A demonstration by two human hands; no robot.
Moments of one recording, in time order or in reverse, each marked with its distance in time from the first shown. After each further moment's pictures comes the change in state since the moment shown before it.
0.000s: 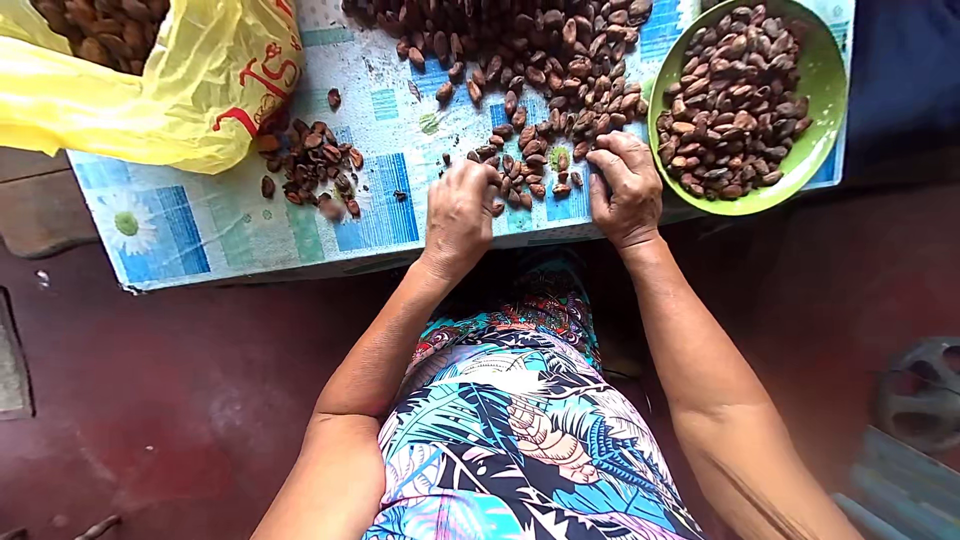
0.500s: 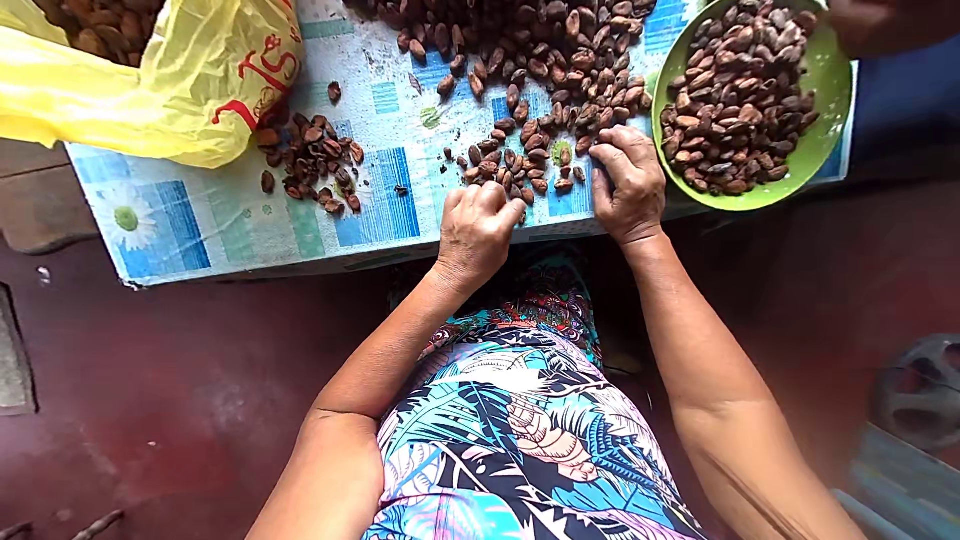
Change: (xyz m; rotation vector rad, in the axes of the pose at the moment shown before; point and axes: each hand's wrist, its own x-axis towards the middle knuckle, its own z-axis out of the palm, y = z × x) left_hand -0.019 0.006 0.016 0.253 -0.009 0.189; right_hand 0.000 0.000 -0.001 -0.006 -0.007 0.005
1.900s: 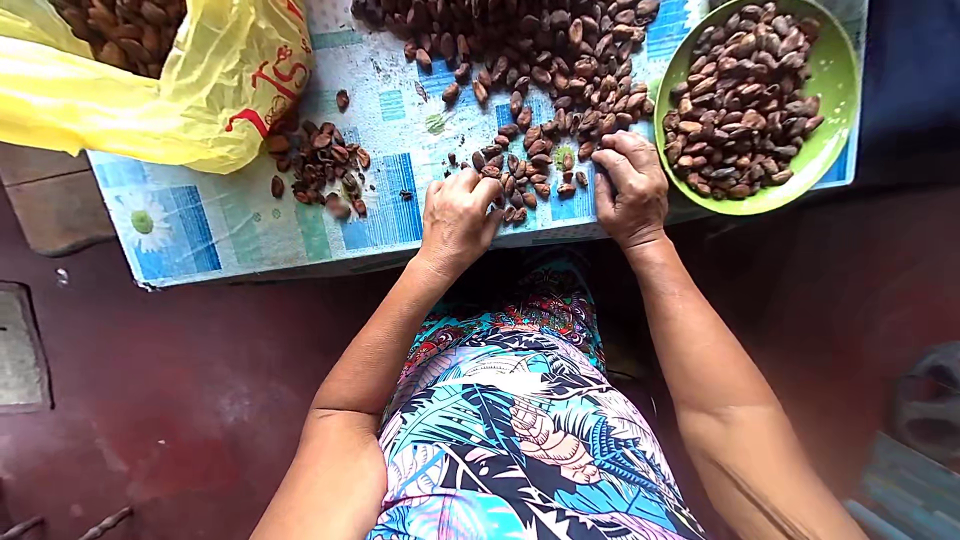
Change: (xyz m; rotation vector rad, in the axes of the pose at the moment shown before) left_hand 0.011 -0.028 -0.015 -0.117 -0.166 -0.115; right_hand 0.000 0.000 0.001 -0.005 0.006 -0.004
